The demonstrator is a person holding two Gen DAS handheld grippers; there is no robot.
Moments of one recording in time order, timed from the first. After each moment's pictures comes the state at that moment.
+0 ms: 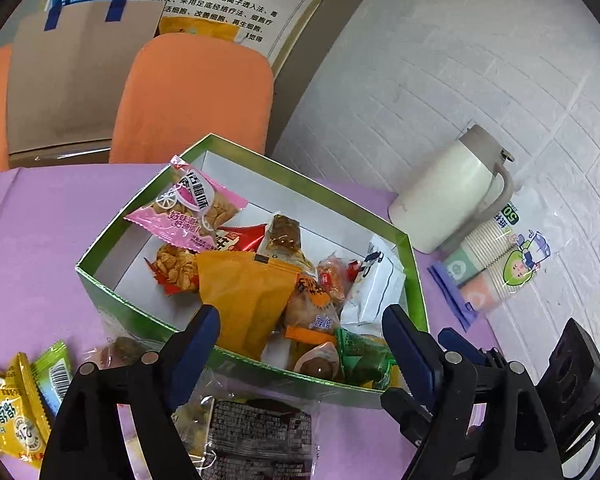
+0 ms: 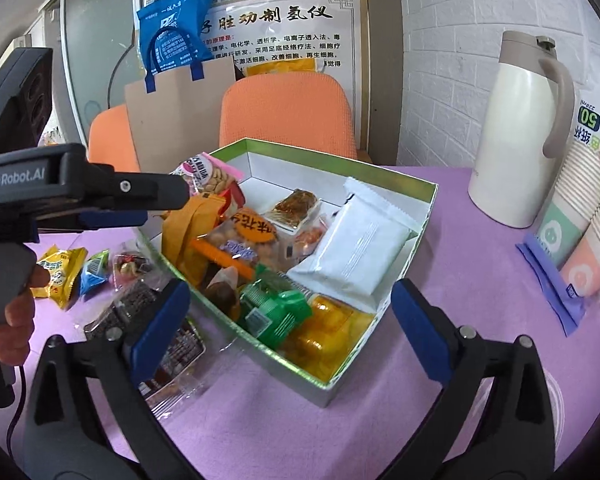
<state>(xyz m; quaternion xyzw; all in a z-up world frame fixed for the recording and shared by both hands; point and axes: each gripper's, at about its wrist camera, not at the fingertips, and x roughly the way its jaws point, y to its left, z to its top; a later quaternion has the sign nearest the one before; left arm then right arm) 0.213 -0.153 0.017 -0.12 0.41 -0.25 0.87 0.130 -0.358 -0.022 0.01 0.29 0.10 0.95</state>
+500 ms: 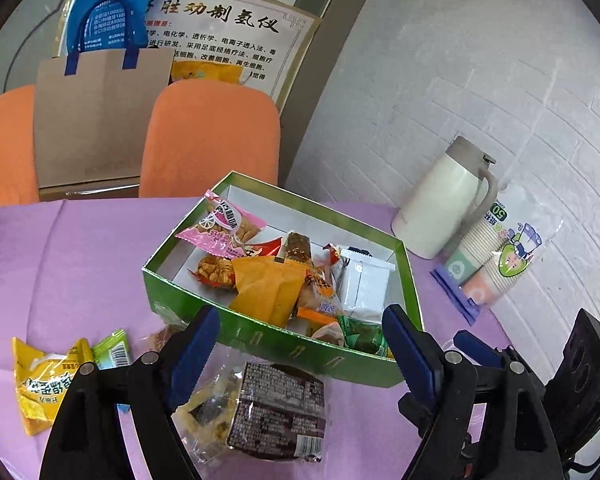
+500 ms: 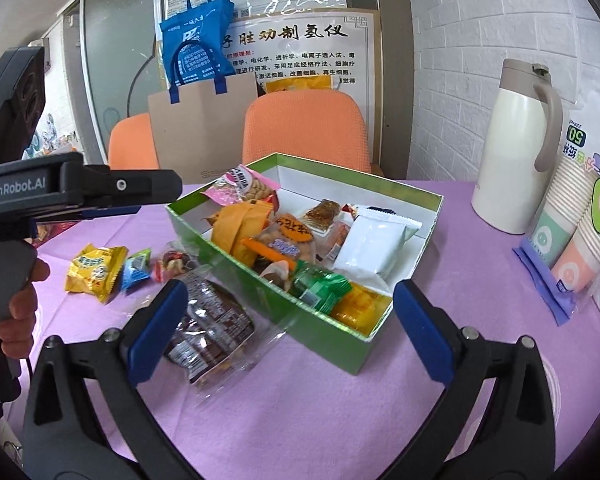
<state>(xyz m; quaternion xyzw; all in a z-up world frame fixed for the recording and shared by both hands) 0.158 -0.129 0.048 -0.09 0.35 -0.23 0.90 0.085 -0.342 -0.002 0.01 0.27 0.13 0.95</state>
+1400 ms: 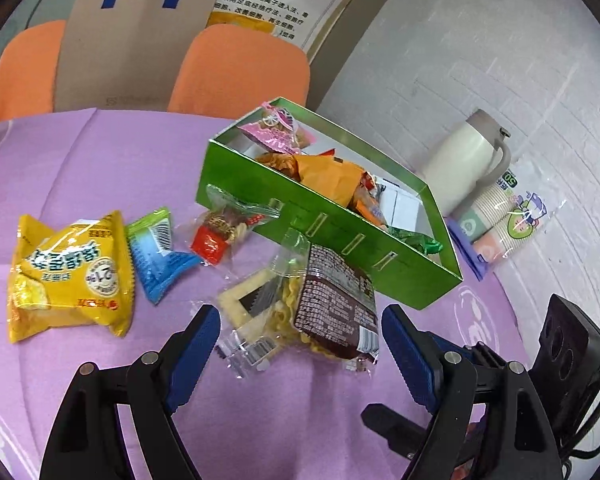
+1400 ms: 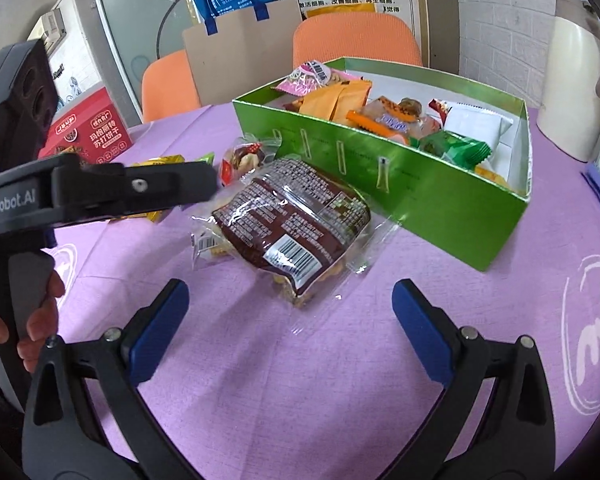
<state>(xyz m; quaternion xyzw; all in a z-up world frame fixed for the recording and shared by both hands) 0.125 -0.081 -0.021 -0.13 0.42 -0.23 0.87 0.079 -0.281 -0.065 0.02 0.39 0.19 0.90</state>
